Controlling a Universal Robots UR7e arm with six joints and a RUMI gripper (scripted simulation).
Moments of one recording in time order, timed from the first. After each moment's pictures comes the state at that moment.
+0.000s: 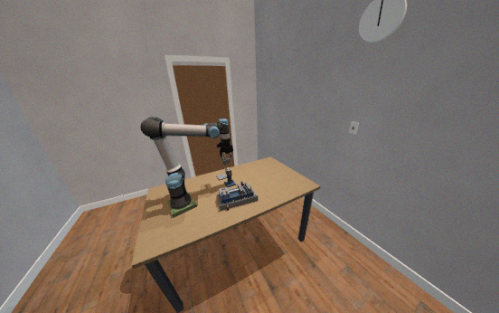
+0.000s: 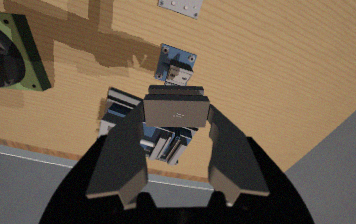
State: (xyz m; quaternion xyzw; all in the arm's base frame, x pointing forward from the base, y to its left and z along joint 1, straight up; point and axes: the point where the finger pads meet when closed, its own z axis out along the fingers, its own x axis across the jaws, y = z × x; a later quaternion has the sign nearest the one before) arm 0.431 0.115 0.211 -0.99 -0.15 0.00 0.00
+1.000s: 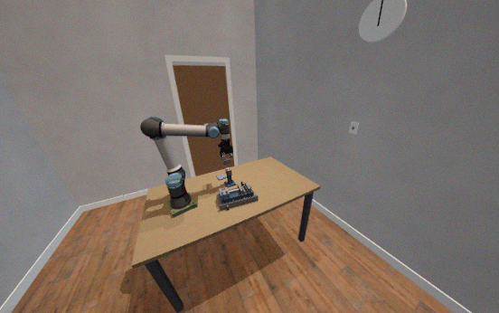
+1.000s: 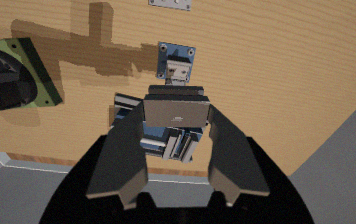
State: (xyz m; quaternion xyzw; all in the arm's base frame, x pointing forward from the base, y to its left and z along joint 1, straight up) arm 0.434 0.107 0.211 -1.00 -0.07 0.00 0.00
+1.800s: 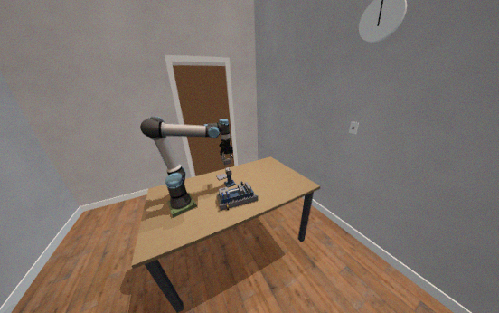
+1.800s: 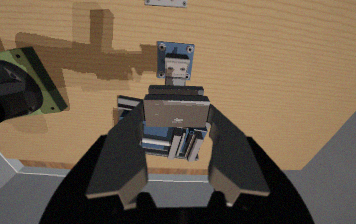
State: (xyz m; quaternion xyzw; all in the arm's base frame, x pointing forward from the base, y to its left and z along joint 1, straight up) arm 0.435 0.103 0.211 -1.00 -0.04 0.00 0.00
